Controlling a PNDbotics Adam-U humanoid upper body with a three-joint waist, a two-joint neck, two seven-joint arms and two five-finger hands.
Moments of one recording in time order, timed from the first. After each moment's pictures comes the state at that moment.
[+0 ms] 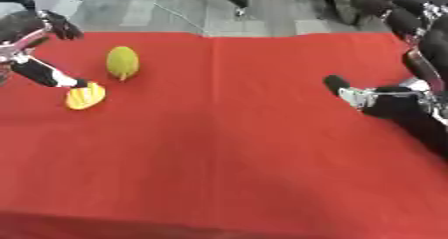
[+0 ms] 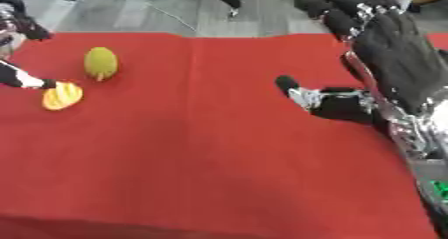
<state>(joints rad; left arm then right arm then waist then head) -0.65 0.74 0.00 -1.01 -1.07 -0.39 -0.25 -0.51 -0.39 0.36 -1.98 1.04 -0.18 0.02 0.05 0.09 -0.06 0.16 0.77</state>
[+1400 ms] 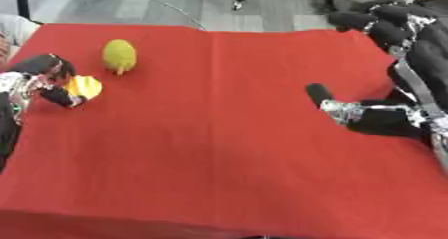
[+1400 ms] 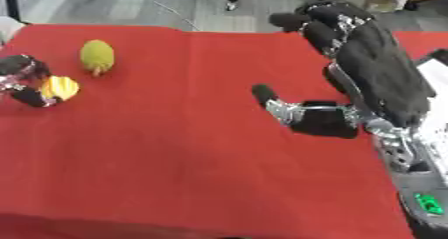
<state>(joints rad) -0.75 0.64 0.10 -0.57 -1.17 -0.17 -0.12 -0.51 -0.36 0.37 -1.98 0.97 -0.17 0.01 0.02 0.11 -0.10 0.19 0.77</state>
